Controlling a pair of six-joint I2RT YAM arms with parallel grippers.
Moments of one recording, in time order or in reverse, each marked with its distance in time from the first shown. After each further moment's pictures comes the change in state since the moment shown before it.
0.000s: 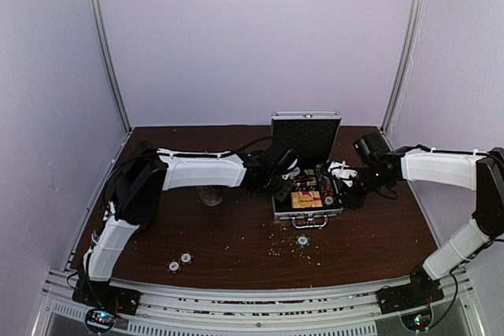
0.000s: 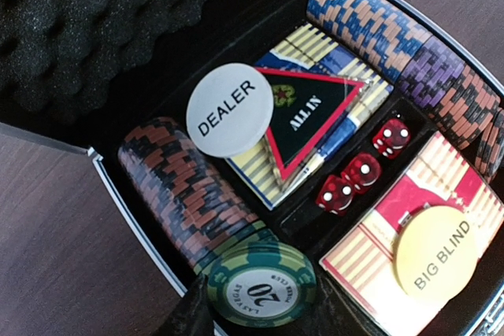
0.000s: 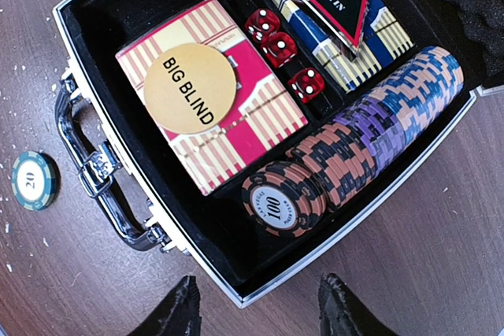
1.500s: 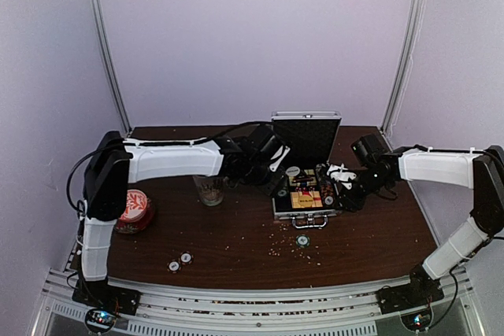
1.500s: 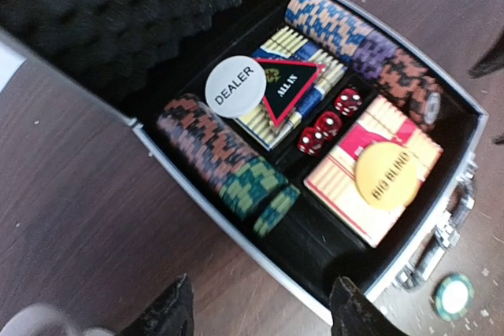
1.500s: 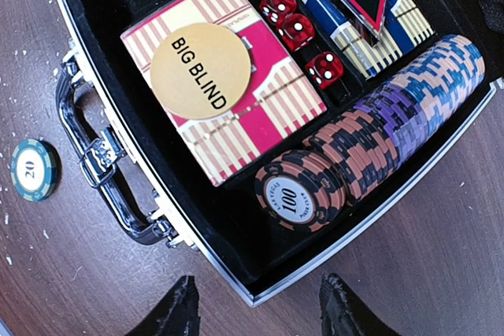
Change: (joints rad) left arm 0.014 -0.195 -0.136 -0.068 0.094 0.039; right arm 0.005 0.024 0.005 -0.026 -0.001 -0.006
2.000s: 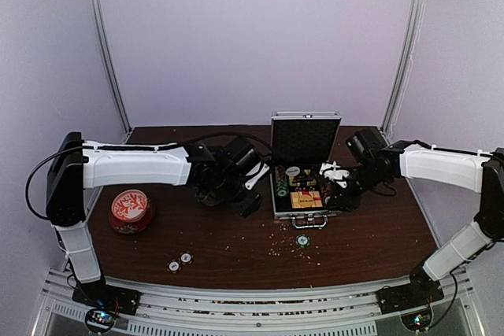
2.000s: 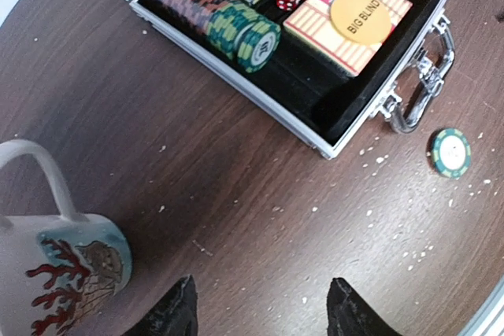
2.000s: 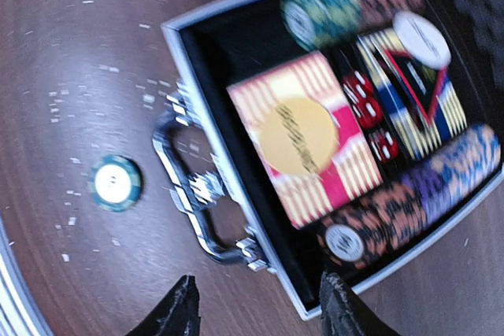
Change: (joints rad) left arm -0.036 -0.300 -0.320 -0.130 0.028 -0.017; right arm 0.066 -0.035 0.059 -0.081 -0.086 -0.050
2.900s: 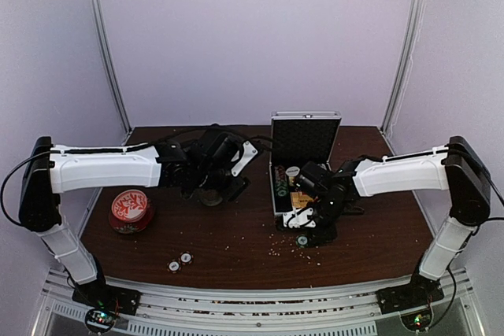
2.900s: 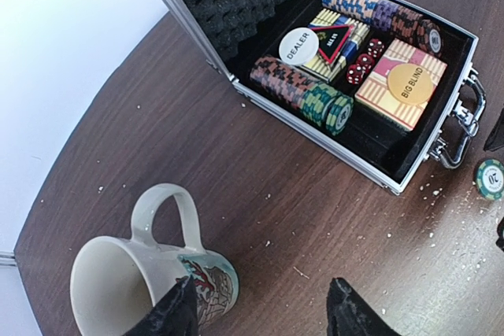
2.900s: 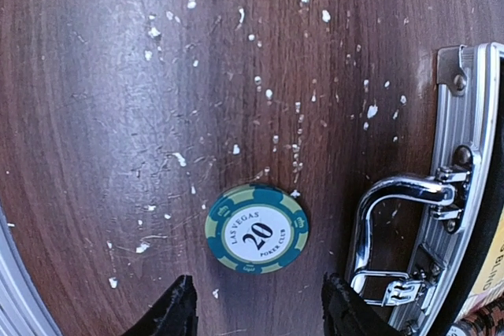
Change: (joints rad) left arm 0.018 -0.188 -0.151 0.197 -0.195 0.220; right arm 0.388 0.235 0.100 -0.135 0.196 -0.098
